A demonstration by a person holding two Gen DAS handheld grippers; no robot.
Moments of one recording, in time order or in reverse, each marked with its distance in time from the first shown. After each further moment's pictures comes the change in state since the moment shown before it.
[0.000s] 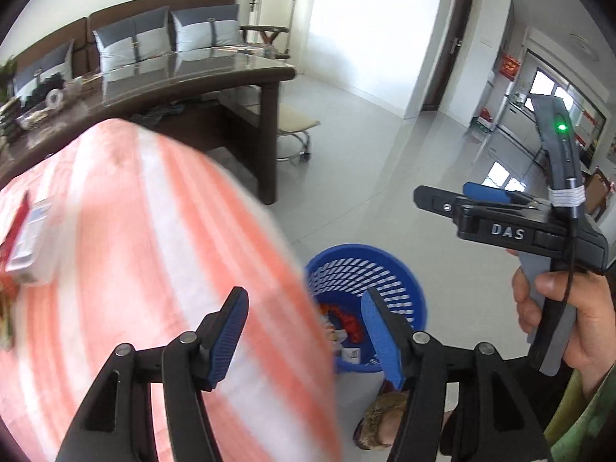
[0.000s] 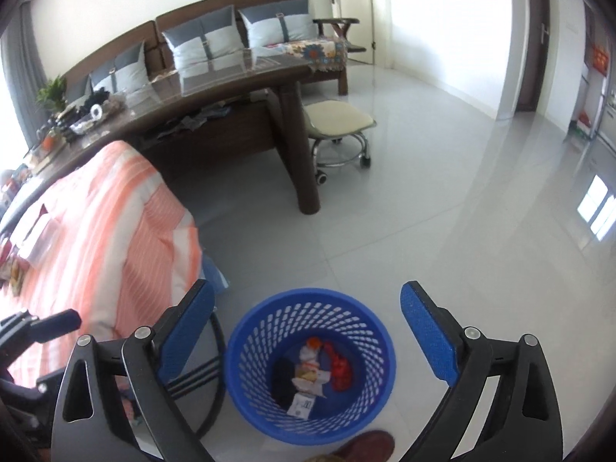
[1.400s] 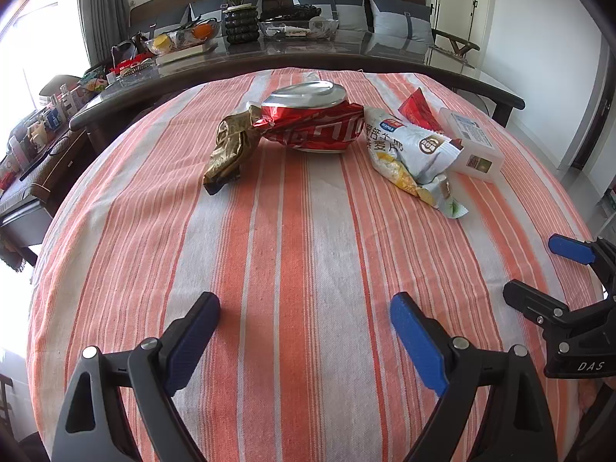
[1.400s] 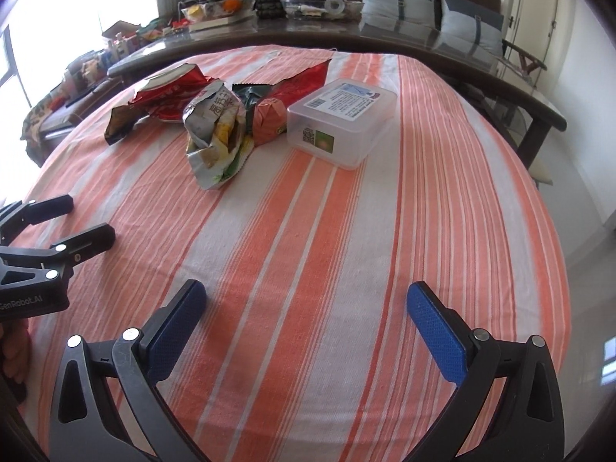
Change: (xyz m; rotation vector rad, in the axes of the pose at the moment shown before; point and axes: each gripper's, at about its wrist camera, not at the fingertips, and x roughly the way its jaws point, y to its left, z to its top) left arm -0.118 0.266 -0.124 -0.352 0.033 0.438; right arm 0.017 0.347 -0.082 -0.455 0.149 0.261
